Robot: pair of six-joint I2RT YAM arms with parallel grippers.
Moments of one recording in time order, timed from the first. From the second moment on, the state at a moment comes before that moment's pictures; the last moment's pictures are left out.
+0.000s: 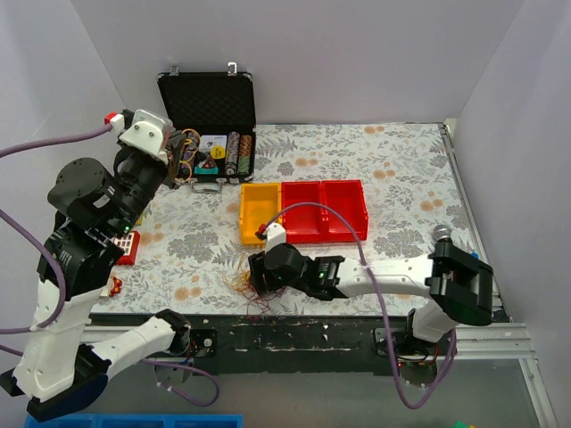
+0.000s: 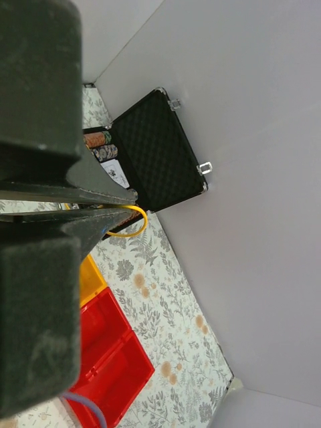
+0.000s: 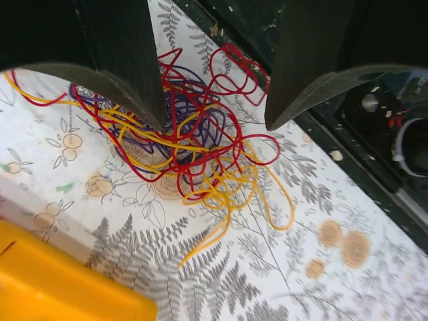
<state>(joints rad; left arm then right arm) -0.58 0.94 1.66 -0.60 -0.17 0.26 1.31 1.60 0.91 0.01 0.27 0.63</state>
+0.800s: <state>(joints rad) -0.58 1.19 1.54 -0.31 0.47 0.15 1.29 0.51 0.65 -0.59 0.88 1.00</state>
